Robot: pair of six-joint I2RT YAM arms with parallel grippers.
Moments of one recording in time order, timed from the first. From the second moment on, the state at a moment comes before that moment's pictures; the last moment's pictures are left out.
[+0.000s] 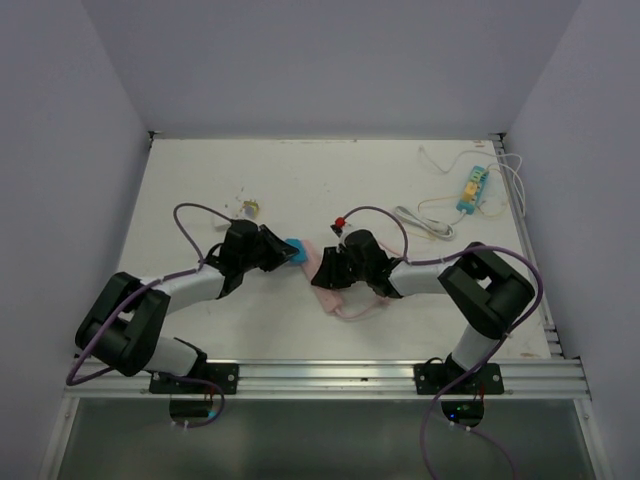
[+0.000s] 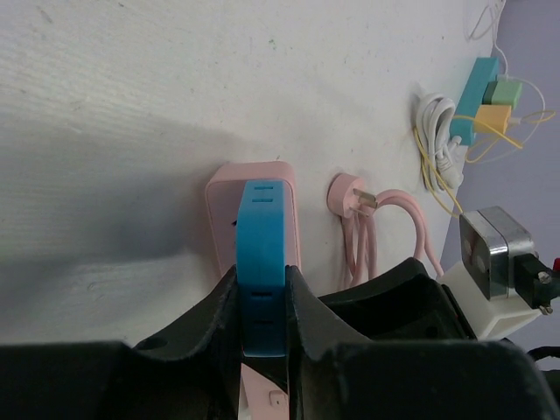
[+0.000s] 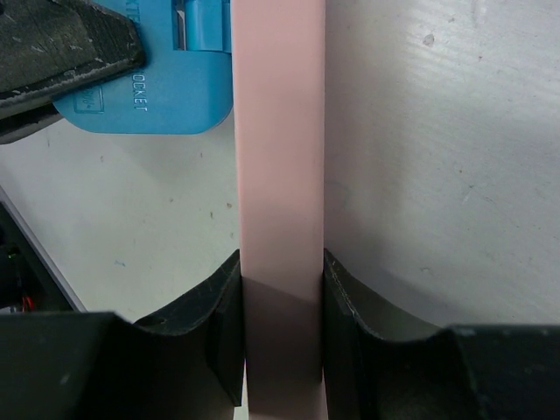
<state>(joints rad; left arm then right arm) -0.46 1.43 0.55 0.28 0.15 -1.08 0.75 1.72 0.70 0.35 -0.23 0.65</state>
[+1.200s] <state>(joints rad) -0.14 1.44 0.57 0.22 0.13 -0.93 0.72 1.65 0.67 0.27 -0.04 0.69</state>
